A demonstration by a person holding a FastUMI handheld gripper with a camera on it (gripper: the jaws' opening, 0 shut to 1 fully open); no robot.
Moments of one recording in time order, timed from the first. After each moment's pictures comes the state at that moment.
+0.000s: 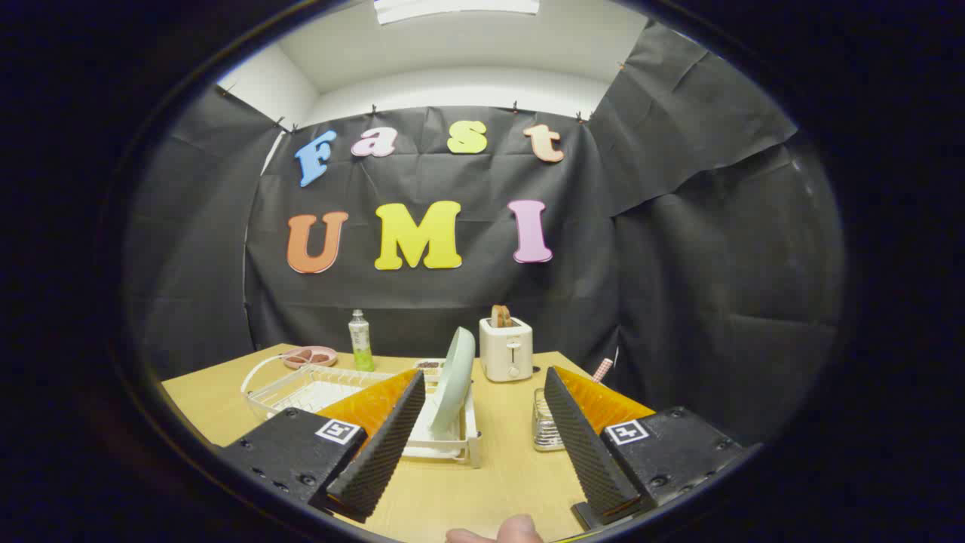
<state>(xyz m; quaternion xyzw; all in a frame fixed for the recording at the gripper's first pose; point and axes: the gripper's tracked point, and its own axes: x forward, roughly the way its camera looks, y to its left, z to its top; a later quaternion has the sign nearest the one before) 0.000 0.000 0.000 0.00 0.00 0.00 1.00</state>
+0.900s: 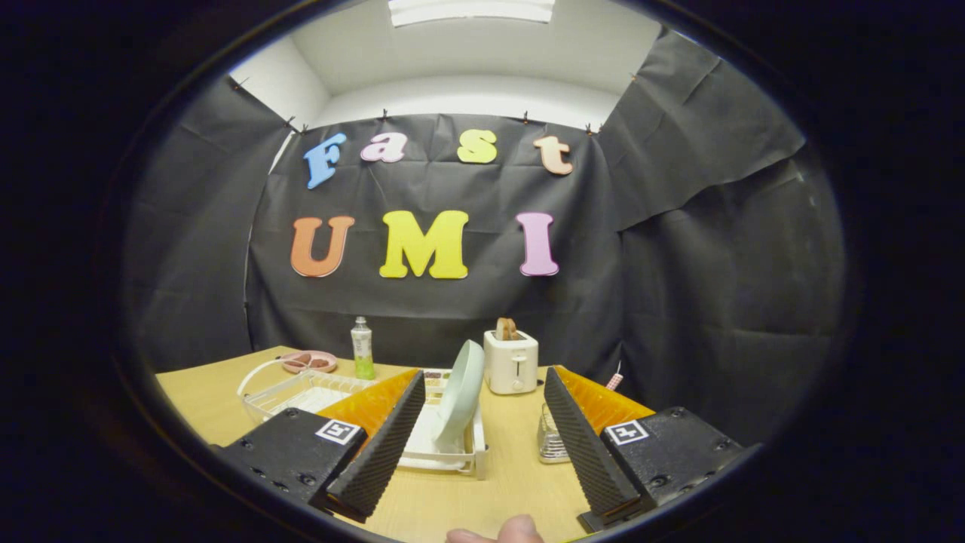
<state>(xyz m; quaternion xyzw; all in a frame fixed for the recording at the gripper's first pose) 0.013 0.016 0.005 -0.01 -0.02 0.00 1.00</state>
